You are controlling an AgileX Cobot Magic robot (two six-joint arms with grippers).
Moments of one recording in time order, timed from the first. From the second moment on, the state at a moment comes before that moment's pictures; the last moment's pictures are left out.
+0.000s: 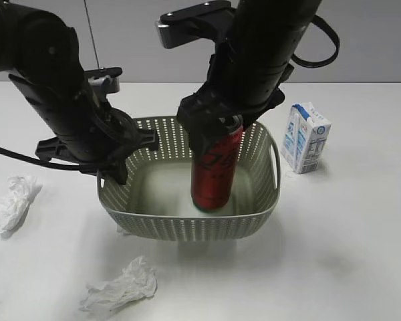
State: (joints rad) left arm -0.58 1.77 -1.14 -0.16 0.75 -0.40; right arm 0.74 1.82 -1.52 0.08 1.04 0.04
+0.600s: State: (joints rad) left arm -0.58 1.77 -1.13 -0.15 0.76 -0.40; right arm 0.72 1.81 -1.82 0.04 1.18 0.04
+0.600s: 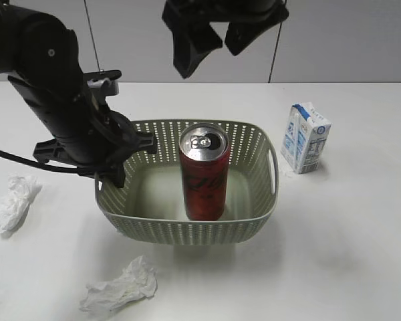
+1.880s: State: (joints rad) left arm -0.58 2.01 -1.49 -0.16 0.90 -0.40; right arm 0.10 1.04 -0.95 -0.01 1.07 -0.01
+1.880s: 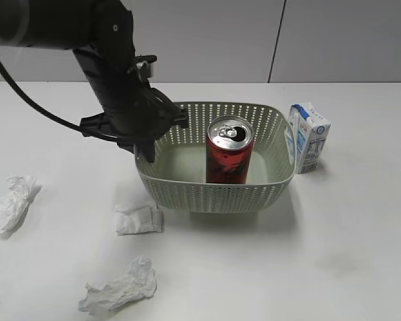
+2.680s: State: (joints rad) left arm -0.58 2.09 -1.51 -0.19 0.84 -0.37; right arm 0.10 0.15 -0.53 -0.01 1.04 0.01
